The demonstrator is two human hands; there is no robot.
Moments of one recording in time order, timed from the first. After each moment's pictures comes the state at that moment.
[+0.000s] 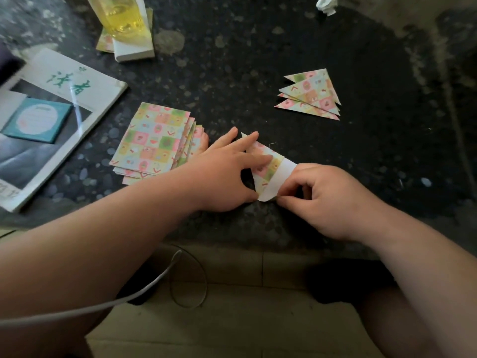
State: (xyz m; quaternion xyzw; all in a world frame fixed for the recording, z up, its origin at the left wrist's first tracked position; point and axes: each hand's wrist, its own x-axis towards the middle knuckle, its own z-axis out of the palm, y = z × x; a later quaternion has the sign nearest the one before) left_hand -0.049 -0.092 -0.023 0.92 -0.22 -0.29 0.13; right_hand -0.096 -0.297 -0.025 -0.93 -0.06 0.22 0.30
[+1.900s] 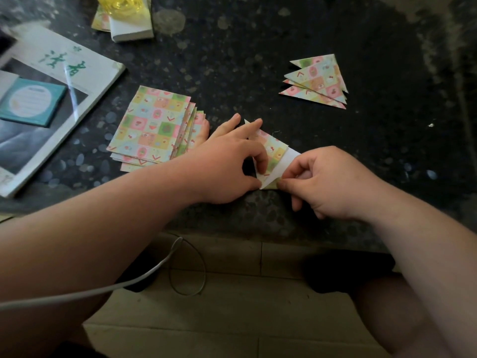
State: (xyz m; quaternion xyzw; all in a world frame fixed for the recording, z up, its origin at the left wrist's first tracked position) left_hand -0.053 -0.089 -0.027 0.92 -0.22 -0.26 0.18; right_hand -0.084 -0.283 -0.012 -0.89 0.07 0.32 0.33
